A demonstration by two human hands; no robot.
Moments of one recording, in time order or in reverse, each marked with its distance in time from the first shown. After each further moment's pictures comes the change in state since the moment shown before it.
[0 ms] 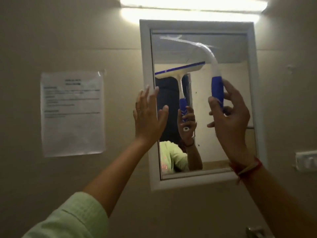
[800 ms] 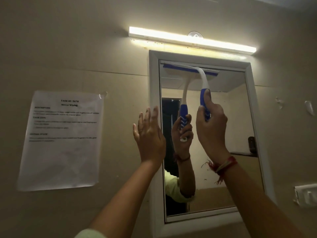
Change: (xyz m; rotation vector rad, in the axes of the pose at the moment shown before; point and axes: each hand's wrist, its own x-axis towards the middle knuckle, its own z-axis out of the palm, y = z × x) left_hand 0.030 -0.022 0.026 -0.021 0.191 -0.131; right_hand 0.054 0.007 0.083 -0.330 0.049 -0.170
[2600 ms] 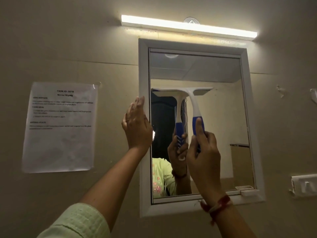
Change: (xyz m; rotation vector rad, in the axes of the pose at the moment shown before) left_hand -0.004 0.003 0.000 -0.044 0.055 -0.014; right_hand -0.095 0.024 -0.050 -0.072 -0.170 -0.025
